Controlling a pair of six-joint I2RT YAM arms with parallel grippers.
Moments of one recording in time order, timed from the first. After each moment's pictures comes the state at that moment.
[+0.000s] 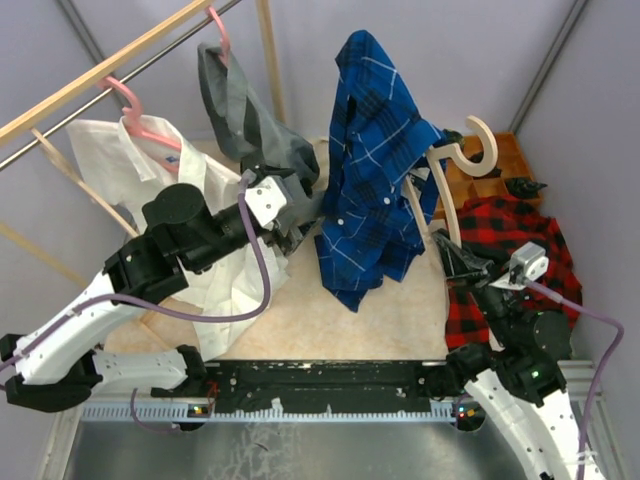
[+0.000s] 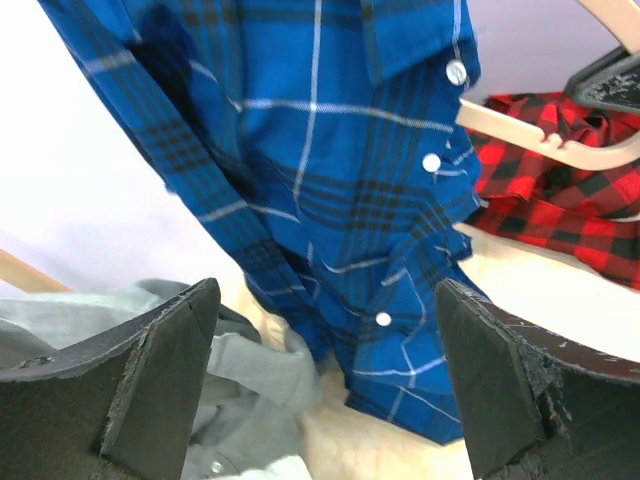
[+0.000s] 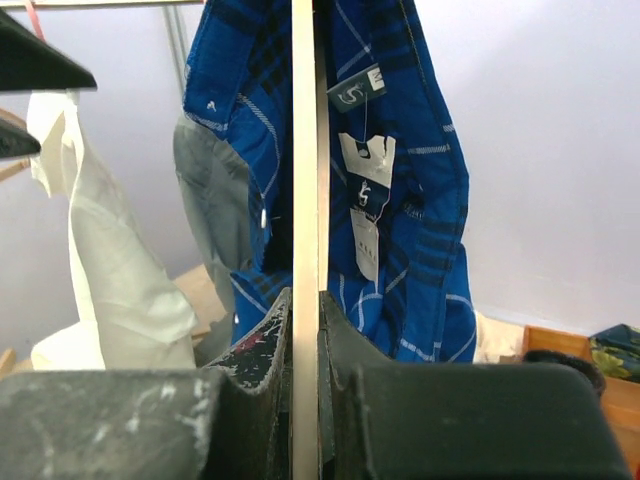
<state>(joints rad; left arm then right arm) -1.07 1.08 1.49 -0.42 -0.12 0.36 0.45 0.14 0.56 0.07 -0.10 0.14</state>
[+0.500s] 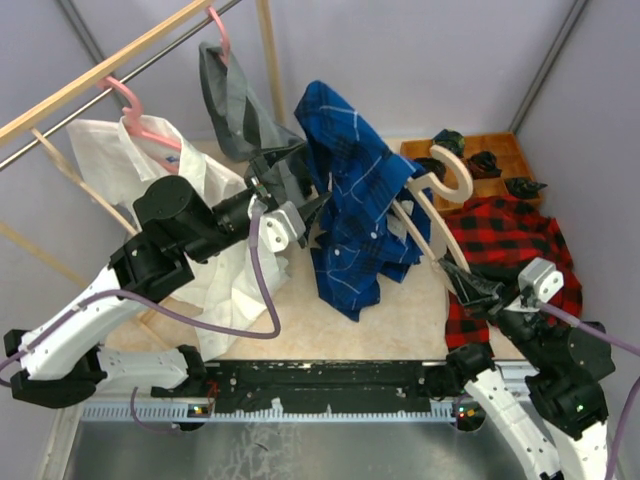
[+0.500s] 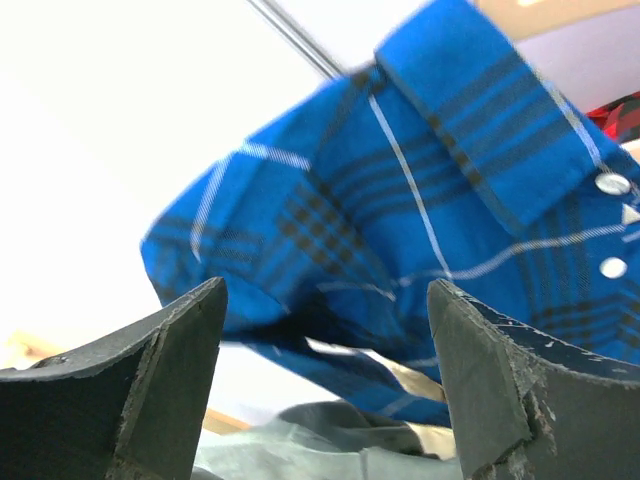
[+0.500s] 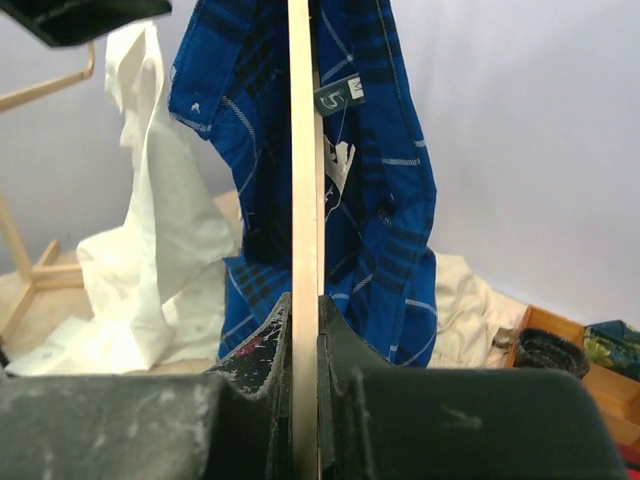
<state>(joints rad) -1.07 1.12 1.53 -0.24 0.01 0.81 0.45 0.14 0.86 -0.39 -0.25 0.01</state>
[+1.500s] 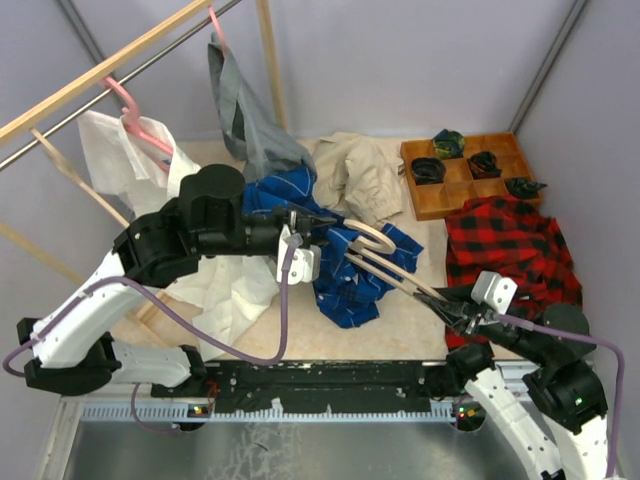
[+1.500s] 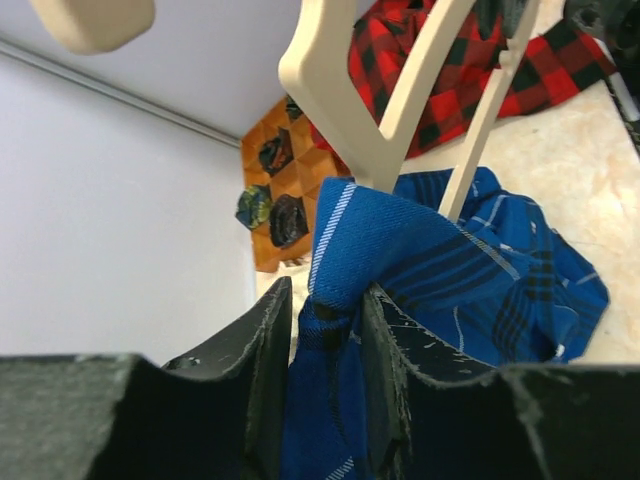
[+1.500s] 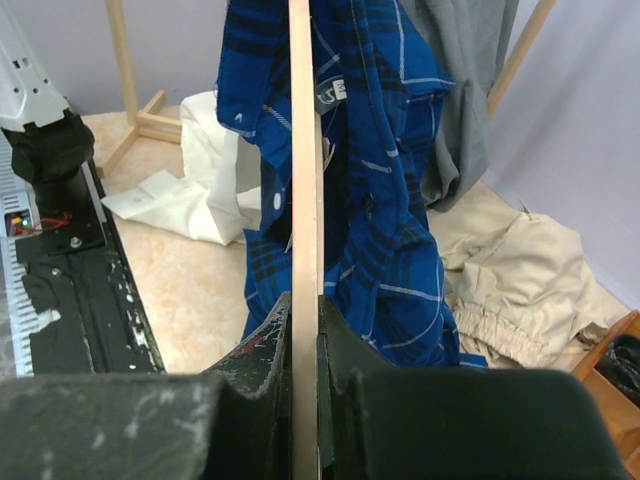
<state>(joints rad) -1.08 1.24 1.74 -0.77 0.32 0.93 0.45 0.19 0.89 -0.64 -0.59 -0.17</state>
